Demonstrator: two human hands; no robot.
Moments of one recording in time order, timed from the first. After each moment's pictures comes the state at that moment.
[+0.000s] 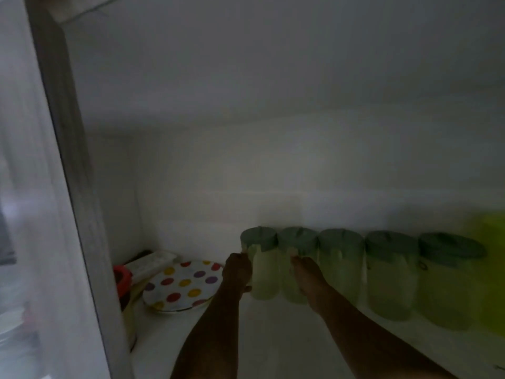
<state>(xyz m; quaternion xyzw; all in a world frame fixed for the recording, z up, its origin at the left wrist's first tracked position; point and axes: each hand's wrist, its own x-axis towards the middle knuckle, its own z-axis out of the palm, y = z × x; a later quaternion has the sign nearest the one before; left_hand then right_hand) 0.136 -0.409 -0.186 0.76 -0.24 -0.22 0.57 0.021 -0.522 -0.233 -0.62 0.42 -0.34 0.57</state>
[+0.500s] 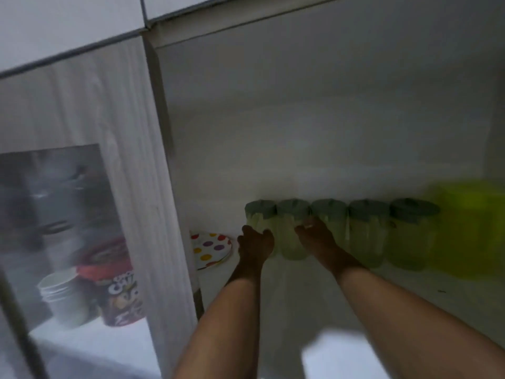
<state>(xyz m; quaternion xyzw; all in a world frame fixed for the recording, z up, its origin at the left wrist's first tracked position) 0.059 -0.332 -0.175 0.79 -0.30 -0.17 0.51 -0.053 -0.426 -0.184 -0.69 0.46 -0.37 0.41</state>
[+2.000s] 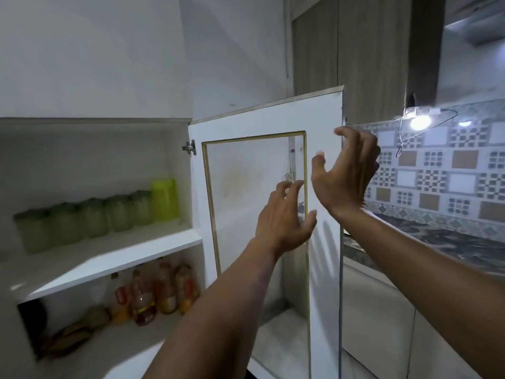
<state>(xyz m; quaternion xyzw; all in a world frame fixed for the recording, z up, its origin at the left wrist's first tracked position) -0.614 0.220 -0.108 0.34 -0.85 0.00 0.40 -0.718 0.264 -0.052 -0.42 0.54 -0.67 -0.29</state>
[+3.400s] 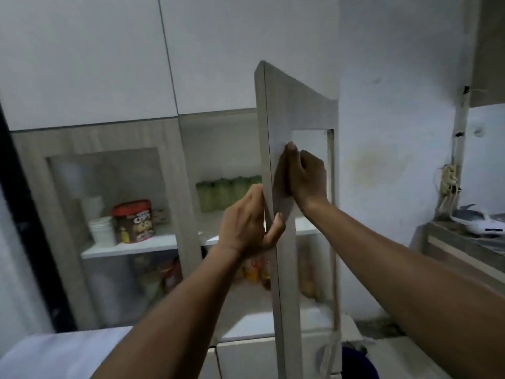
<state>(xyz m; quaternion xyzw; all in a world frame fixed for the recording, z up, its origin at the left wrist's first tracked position) -0.276 0.233 -0.116 0.43 -0.75 0.28 0.42 -0.409 0.175 -0.058 -0.62 0.36 -0.66 0.21</state>
